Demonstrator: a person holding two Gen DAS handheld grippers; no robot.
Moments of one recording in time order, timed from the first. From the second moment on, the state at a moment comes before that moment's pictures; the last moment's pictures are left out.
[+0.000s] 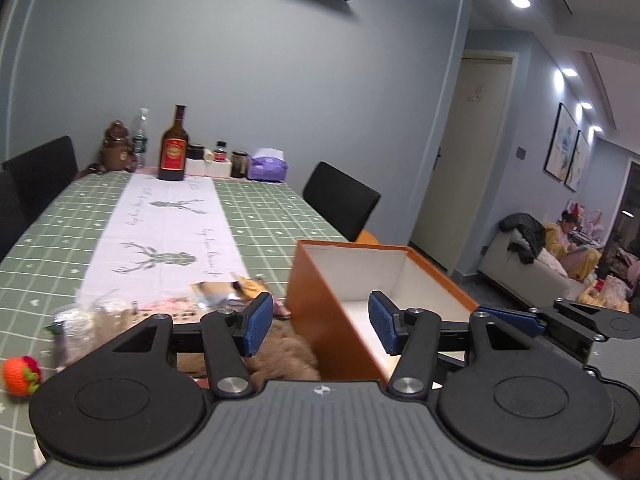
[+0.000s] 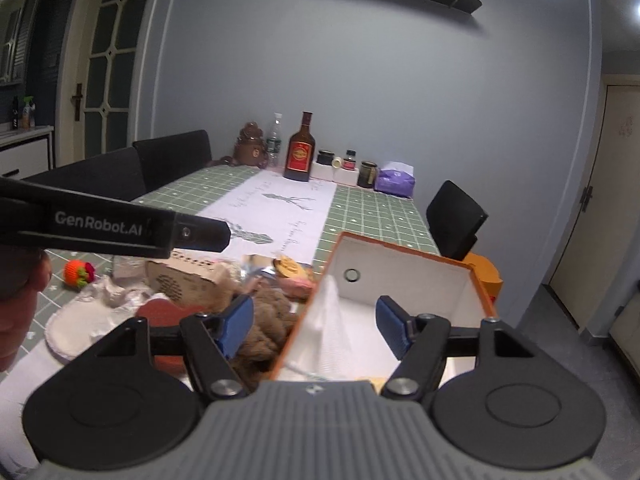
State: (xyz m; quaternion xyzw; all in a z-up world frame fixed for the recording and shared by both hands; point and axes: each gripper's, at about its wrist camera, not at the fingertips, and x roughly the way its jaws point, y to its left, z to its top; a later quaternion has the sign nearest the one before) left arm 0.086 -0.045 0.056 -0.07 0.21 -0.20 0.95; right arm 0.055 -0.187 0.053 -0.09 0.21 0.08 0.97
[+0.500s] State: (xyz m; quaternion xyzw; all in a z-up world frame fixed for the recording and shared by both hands) left arm 0.038 0.031 -0.009 -0.09 0.25 -0.13 0.95; right arm 0.020 -0.123 -0.004 -0.02 0.20 0.09 0.98
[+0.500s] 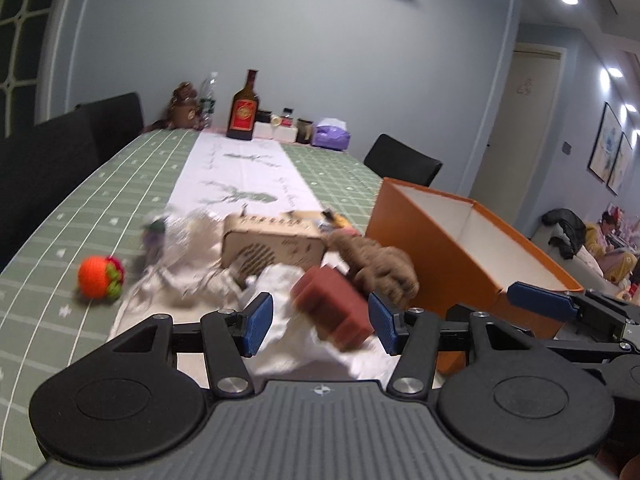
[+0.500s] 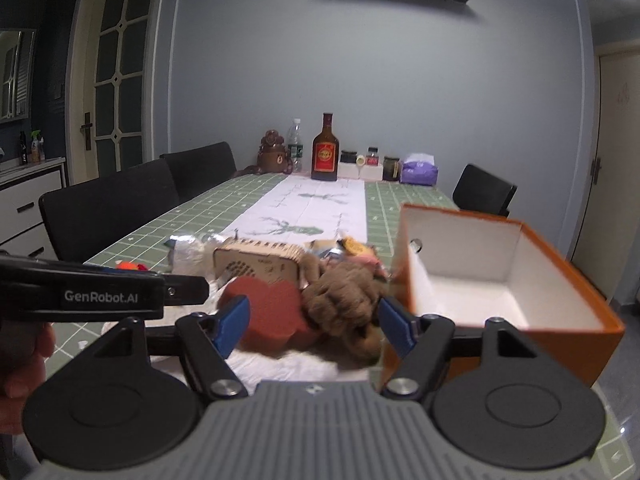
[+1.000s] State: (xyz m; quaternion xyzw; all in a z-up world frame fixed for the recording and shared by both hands) left arm 0.028 0.063 -0.048 -0.10 0.28 -0.09 0.95; right arm 0.029 -0.095 -0.052 -0.03 0.25 0.09 0.96
